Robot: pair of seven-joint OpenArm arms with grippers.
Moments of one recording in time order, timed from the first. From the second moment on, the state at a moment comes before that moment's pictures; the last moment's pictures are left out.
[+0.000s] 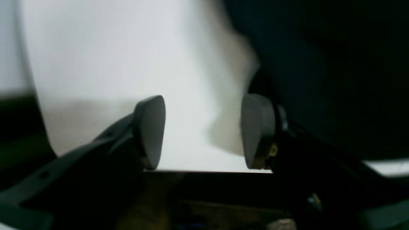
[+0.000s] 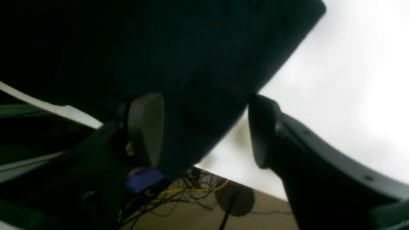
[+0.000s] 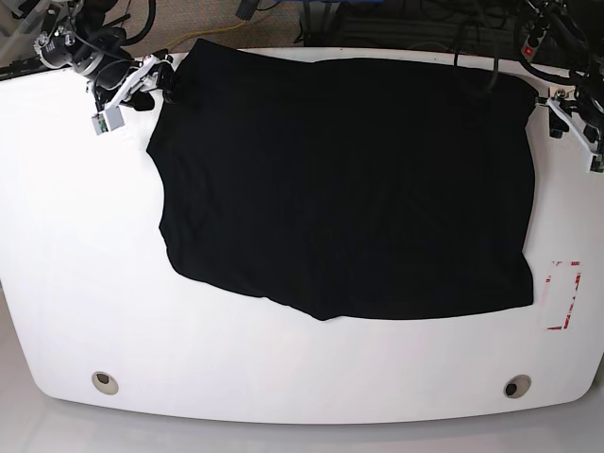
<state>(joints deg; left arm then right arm) 14.0 -14.6 -49.1 113.0 -24.6 -42.9 78.2 -28.6 11.1 35.0 106.4 51.1 38.5 -69.1</state>
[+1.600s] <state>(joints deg) 14.2 -13.2 -45.6 90.0 -36.0 -43.0 76.2 -27.5 10.0 35.1 106.1 50.8 38.5 -69.1</state>
